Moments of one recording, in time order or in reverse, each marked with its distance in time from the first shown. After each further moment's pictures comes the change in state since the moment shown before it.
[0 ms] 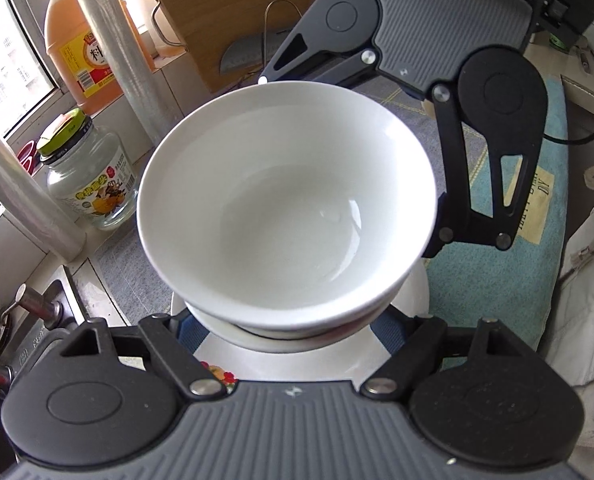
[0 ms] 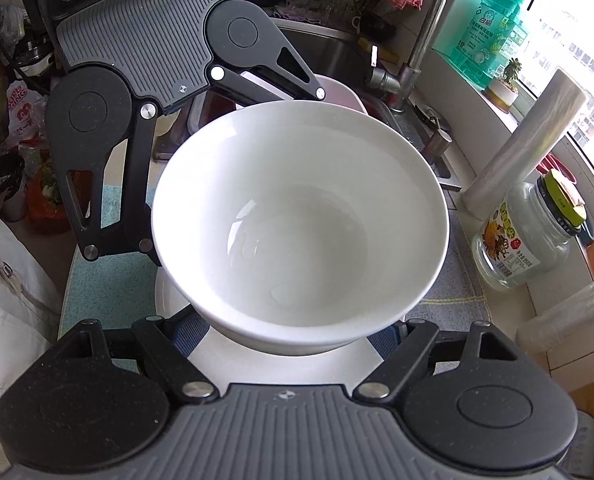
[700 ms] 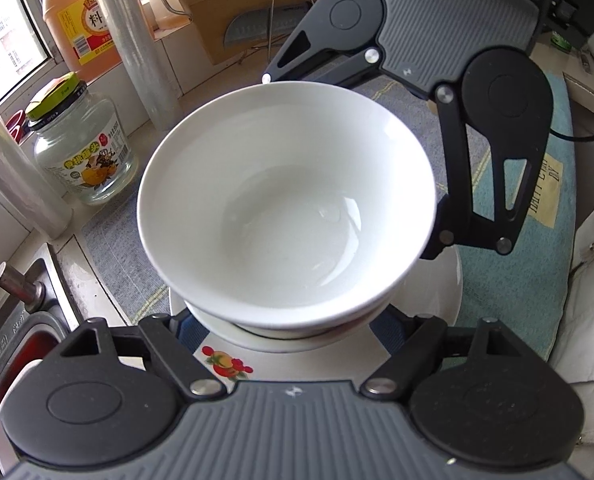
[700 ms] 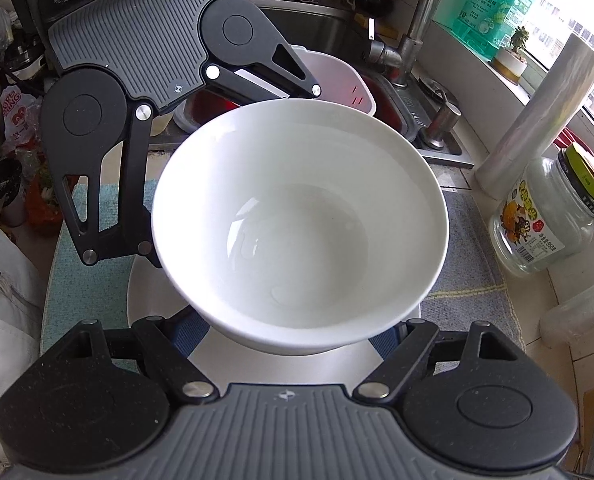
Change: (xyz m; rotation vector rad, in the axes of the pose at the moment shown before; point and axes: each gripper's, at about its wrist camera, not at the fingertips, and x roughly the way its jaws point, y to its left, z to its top) left arm 0.024 0.022 -0.013 -0.027 0.030 -0.048; right arm 0.027 -0.006 0.001 0.050 0.045 0.029
